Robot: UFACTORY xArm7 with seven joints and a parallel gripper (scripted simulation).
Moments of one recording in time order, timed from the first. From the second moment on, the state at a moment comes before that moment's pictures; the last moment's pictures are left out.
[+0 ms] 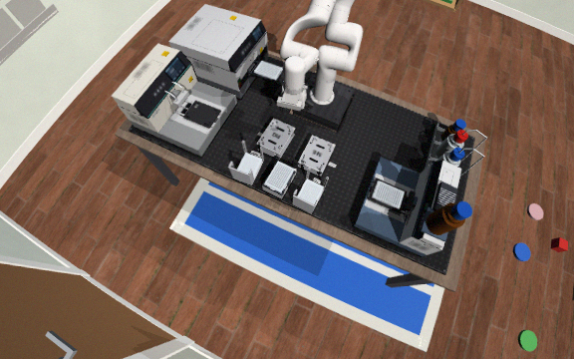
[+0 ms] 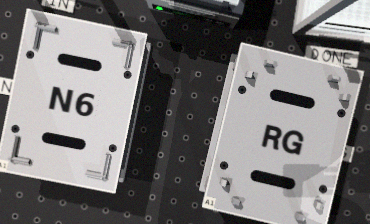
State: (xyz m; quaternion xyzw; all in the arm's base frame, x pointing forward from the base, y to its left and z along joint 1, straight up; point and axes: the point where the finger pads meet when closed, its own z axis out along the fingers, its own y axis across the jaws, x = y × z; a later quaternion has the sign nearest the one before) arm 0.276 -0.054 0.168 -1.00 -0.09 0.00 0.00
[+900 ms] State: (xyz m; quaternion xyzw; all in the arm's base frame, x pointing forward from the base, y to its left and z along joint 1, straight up) arm 0.241 -0.123 0.168 -0.97 -0.26 0.00 0.00
